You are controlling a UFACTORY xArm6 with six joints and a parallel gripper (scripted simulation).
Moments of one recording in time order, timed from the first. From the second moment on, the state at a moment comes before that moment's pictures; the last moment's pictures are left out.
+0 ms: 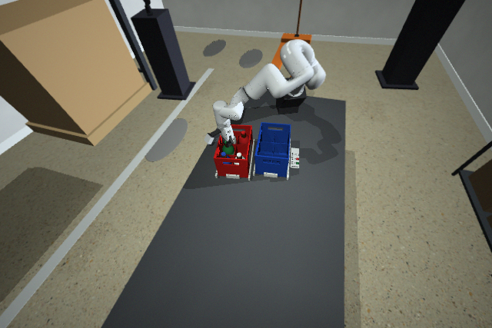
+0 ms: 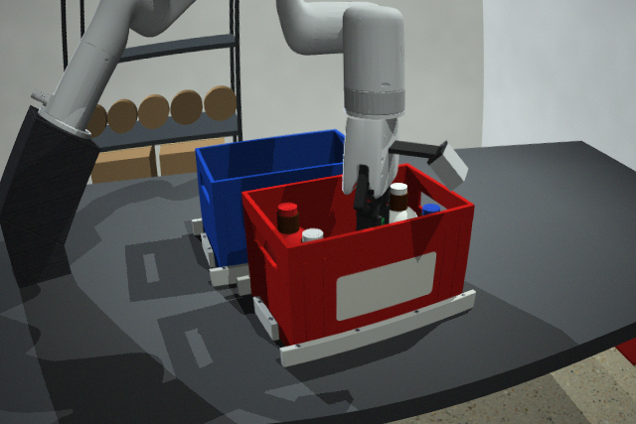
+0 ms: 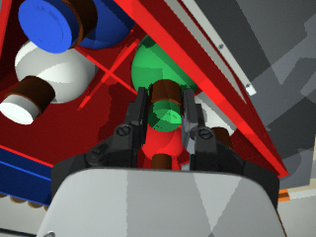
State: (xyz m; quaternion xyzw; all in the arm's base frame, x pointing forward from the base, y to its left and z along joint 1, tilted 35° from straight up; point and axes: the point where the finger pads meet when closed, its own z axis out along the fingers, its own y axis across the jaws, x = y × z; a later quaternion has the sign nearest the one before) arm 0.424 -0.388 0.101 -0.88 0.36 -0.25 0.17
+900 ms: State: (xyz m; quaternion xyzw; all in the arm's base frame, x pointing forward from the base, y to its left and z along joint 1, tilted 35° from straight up) arm 0.423 -0.388 0.102 -0.88 0.36 -0.25 0.18
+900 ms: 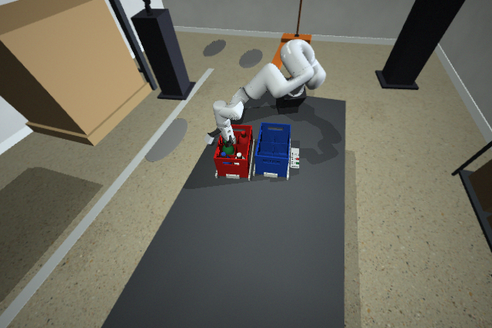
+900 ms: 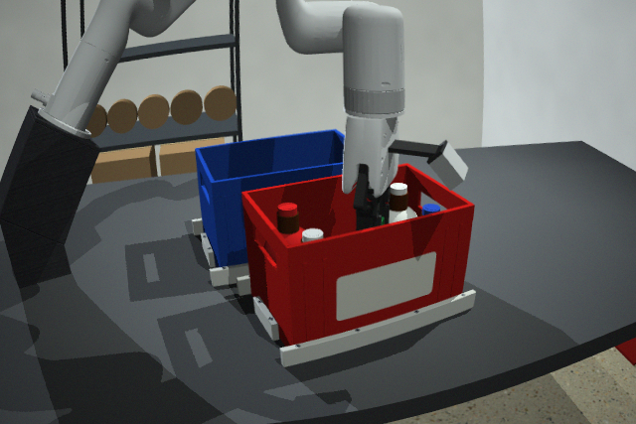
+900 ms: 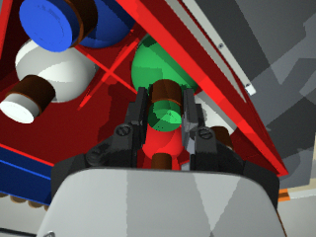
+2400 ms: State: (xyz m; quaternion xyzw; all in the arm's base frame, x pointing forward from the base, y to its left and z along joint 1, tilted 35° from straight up) arm 0.388 -0.397 0.154 -0.88 0.36 -0.25 0.18
